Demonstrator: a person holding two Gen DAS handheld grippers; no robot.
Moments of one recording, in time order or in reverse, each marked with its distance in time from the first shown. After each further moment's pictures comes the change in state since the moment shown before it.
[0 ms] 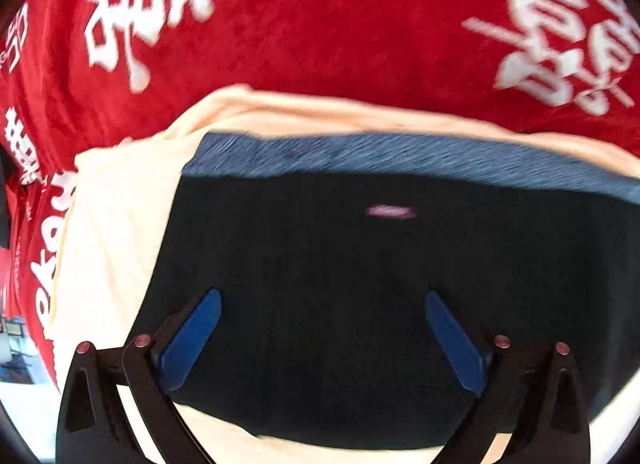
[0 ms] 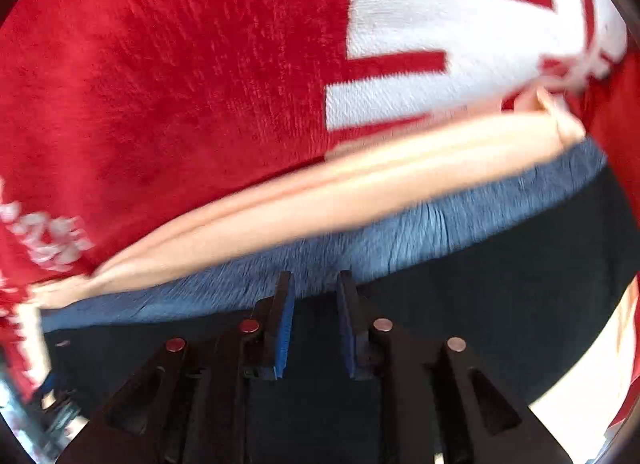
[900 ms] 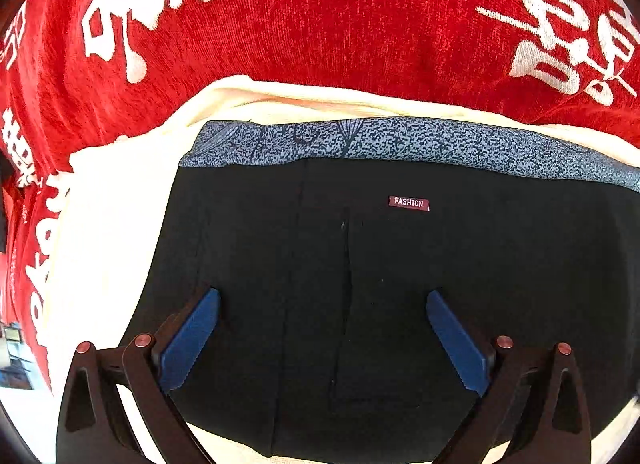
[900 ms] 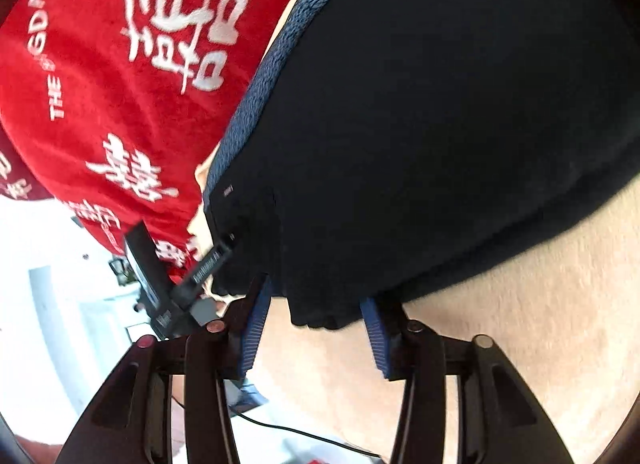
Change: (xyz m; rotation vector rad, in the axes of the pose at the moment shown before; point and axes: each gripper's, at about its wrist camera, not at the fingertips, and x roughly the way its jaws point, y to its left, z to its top) left arm 0.023 -0.004 0.004 0.014 -0.001 0.013; right arm 0.061 0.061 -0.149 0.245 0.249 0.685
